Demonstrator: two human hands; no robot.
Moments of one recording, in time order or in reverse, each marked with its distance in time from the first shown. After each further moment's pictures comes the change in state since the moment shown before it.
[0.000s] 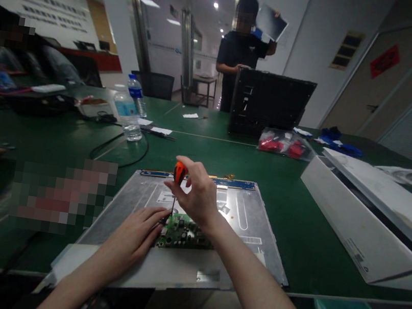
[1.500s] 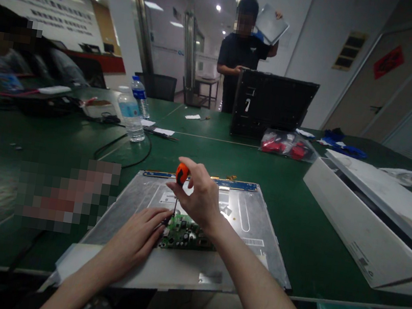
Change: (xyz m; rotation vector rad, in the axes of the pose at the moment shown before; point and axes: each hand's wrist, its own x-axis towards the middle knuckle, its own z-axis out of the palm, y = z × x) left_hand 0.000 0.001 0.000 -0.017 -0.018 -0.026; right_hand 0.000 -0.001 -0.001 -0.008 -0.003 -0.001
